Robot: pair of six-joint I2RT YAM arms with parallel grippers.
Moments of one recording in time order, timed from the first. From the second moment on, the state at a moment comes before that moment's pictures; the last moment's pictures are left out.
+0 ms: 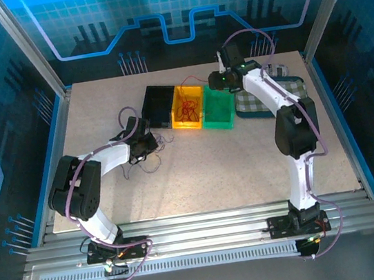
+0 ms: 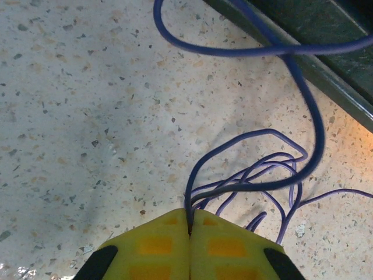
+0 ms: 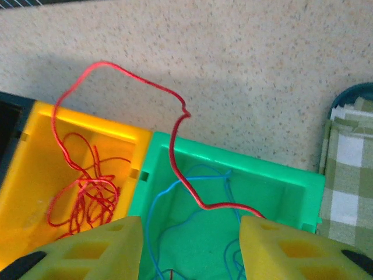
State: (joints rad) left arm -0.28 1.70 0.90 -0.22 -0.01 -0.74; right arm 0.28 2.11 1.88 -0.66 -0.04 0.28
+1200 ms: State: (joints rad) left arm -0.28 1.75 0.97 -0.29 -0.01 -0.73; right arm 0.29 2.26 2.03 -0.69 -0.14 0.21
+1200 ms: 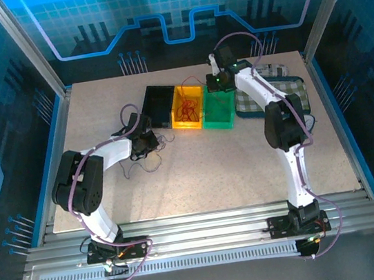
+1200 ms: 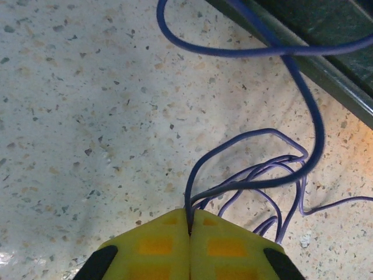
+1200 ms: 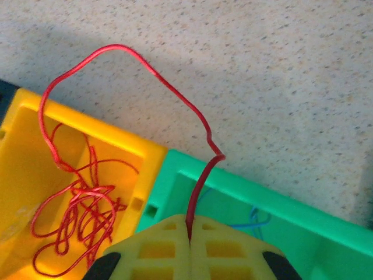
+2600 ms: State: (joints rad) left arm -0.28 1.80 1.00 -0.29 0.01 -0.73; right arm 0.47 2.08 1.75 -0.73 -0.50 0.31
